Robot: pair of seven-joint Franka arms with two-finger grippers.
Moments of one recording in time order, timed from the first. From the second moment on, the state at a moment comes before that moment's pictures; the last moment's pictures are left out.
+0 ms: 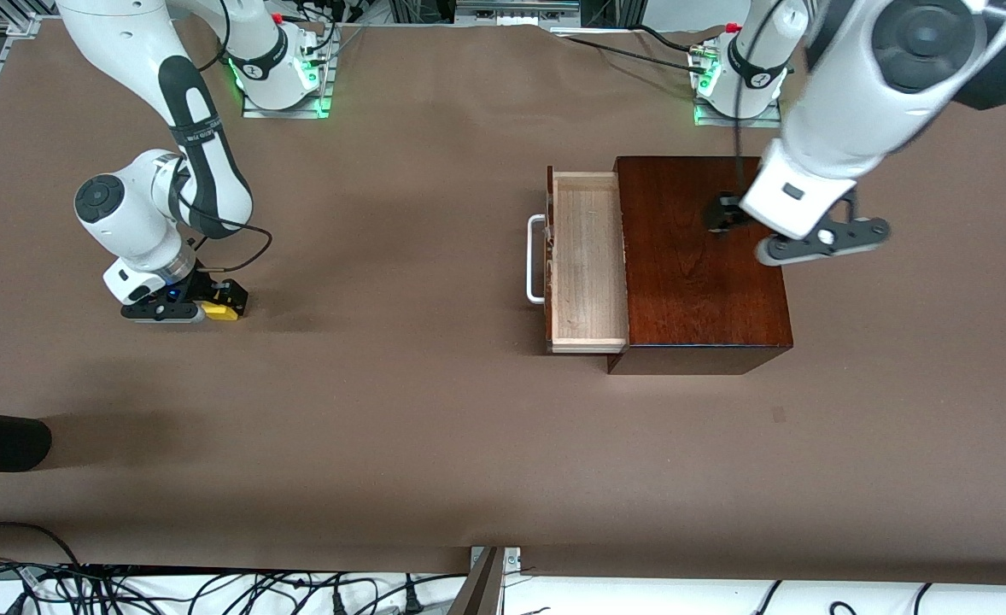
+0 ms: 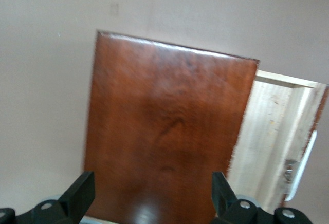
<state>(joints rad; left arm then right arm) -0.22 0.17 -0.21 -1.51 0.05 1.55 -0.68 0.56 0.41 -0.54 -2.30 0.50 2.78 -0.42</state>
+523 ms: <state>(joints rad) -0.44 0.33 -0.26 -1.52 -0.03 1.68 -1.29 0.57 0.37 -0.58 -2.10 0.46 2.47 -0.45</state>
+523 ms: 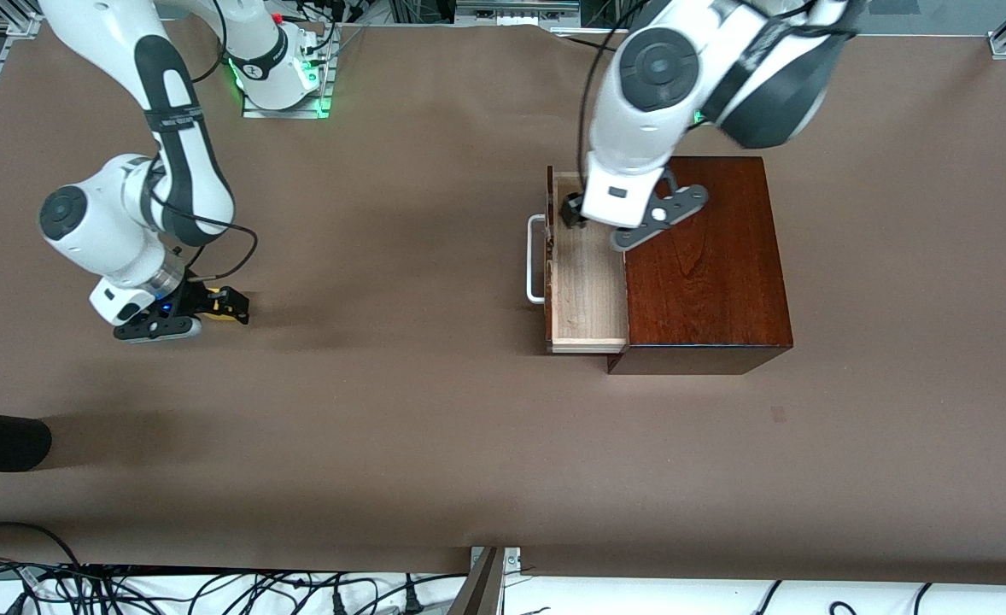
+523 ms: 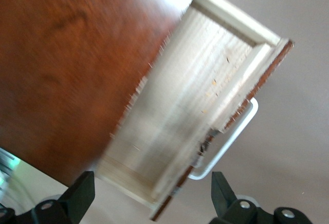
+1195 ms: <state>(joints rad) -0.65 0.54 -0.26 -1.48 -0.03 1.91 -1.72 0.56 0.37 -0.63 -1.83 0.31 2.15 -0.44</state>
